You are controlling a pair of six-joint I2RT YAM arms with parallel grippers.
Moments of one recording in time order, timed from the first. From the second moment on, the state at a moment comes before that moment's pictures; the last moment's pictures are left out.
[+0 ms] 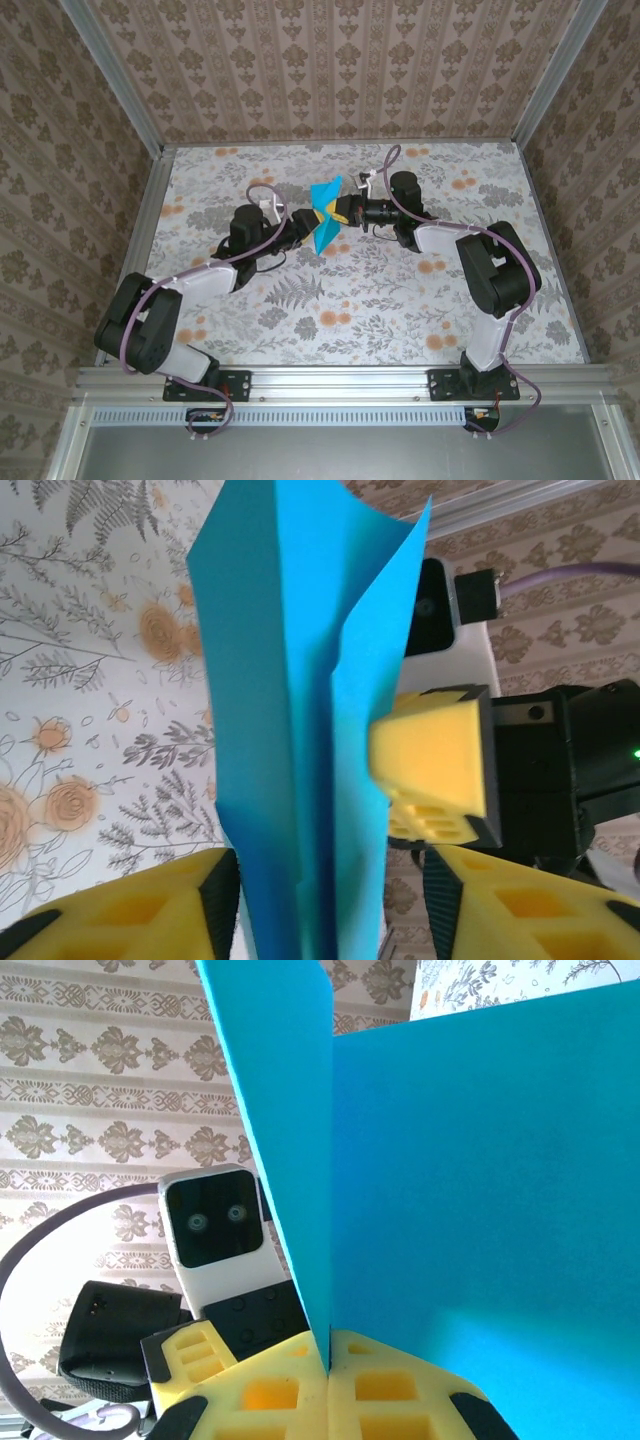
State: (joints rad) left arm -0.52 1.46 0.65 0.58 0.55 -1.12; right arm 0.36 1.85 1.01 0.65 -0.95 1.26
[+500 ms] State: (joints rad) left arm -0.52 1.46 0.66 0.59 0.56 -1.11; right arm 0.36 1.85 1.01 0.64 -0.95 1.26
